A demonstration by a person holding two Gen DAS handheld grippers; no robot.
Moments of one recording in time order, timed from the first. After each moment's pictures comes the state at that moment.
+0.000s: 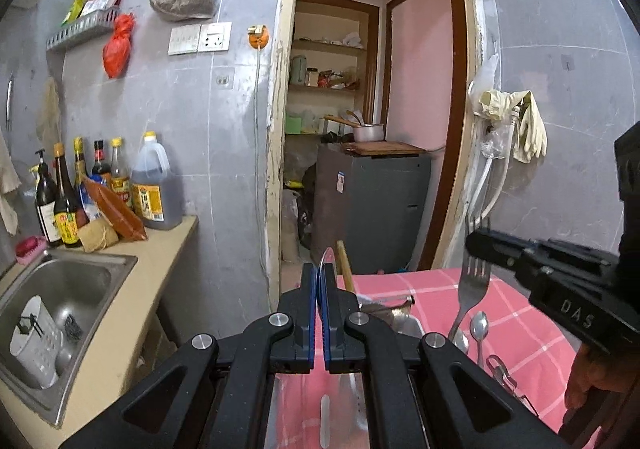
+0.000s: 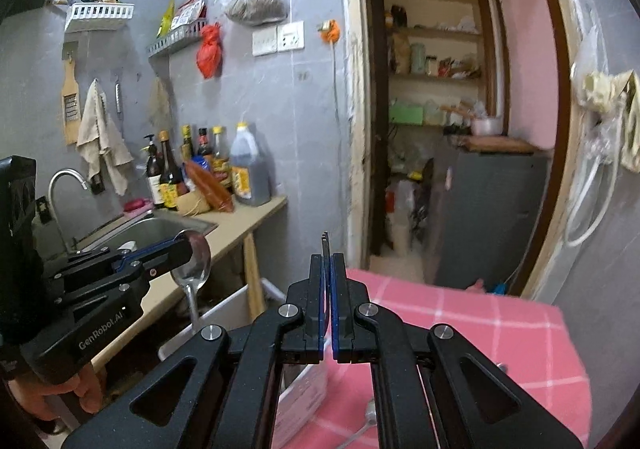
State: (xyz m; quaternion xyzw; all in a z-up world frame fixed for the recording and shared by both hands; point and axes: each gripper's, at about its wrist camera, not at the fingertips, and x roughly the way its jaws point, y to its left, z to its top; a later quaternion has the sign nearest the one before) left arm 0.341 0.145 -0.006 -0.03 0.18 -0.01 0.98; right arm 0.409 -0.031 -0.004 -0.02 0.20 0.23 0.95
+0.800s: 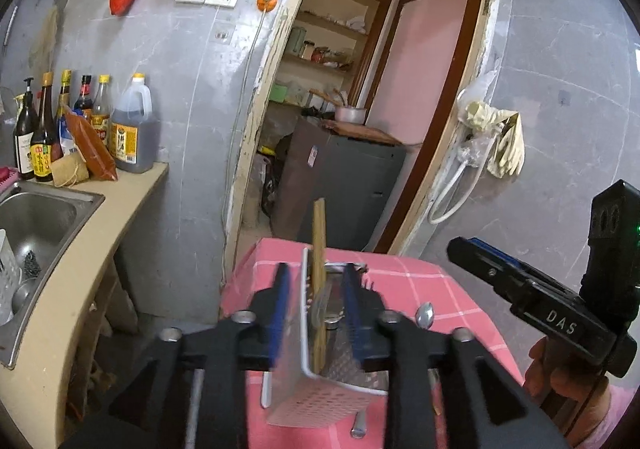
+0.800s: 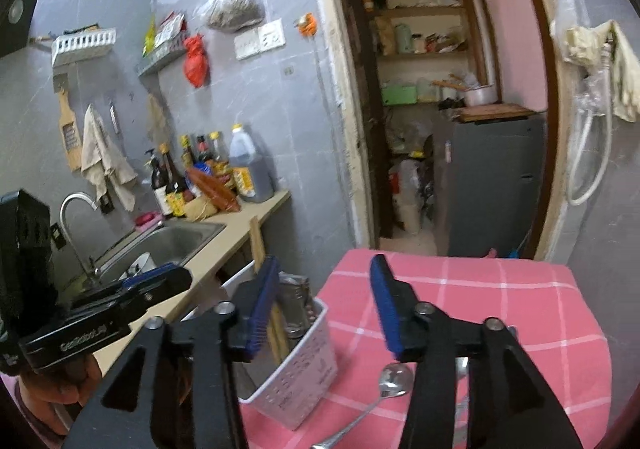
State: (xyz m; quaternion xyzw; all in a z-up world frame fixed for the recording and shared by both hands) left arm 0.323 0.150 -0.015 -0.13 0.22 -0.07 0.96; right arm 0.398 -0.070 -0.014 0.04 0.22 0.23 0.95
